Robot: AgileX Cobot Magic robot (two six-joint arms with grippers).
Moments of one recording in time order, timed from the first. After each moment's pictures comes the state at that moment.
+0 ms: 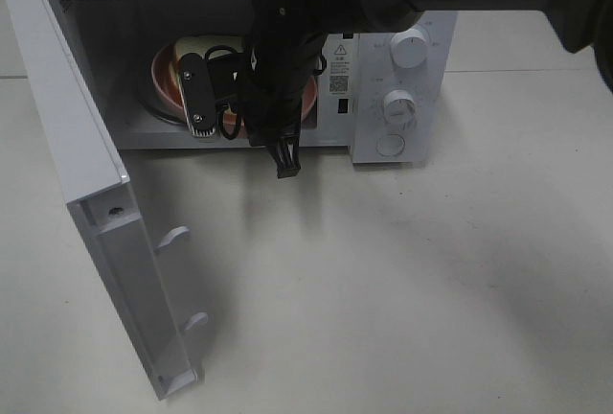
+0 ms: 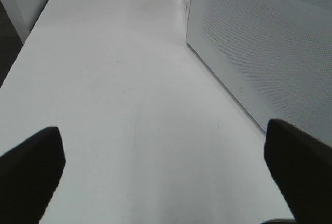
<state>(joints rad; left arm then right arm) 0.00 0.00 -0.51 -0.01 1.07 -0.03 0.68 2.26 -1.81 -0.15 0.67 -1.09</state>
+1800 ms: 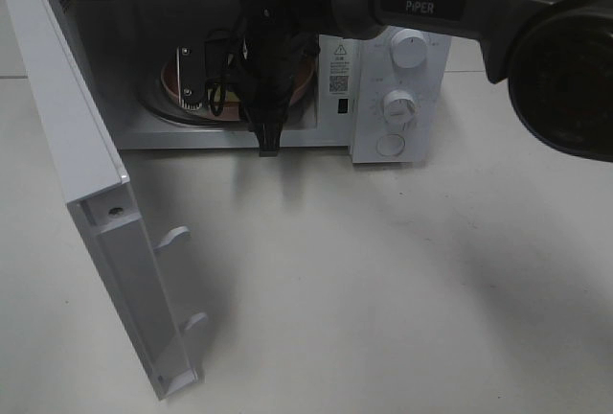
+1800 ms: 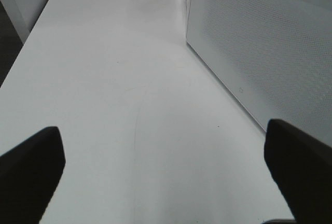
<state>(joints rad) 0.00 0.00 -0.51 -0.01 1.07 -0.03 0.67 2.40 -2.04 -0.24 0.71 -0.90</state>
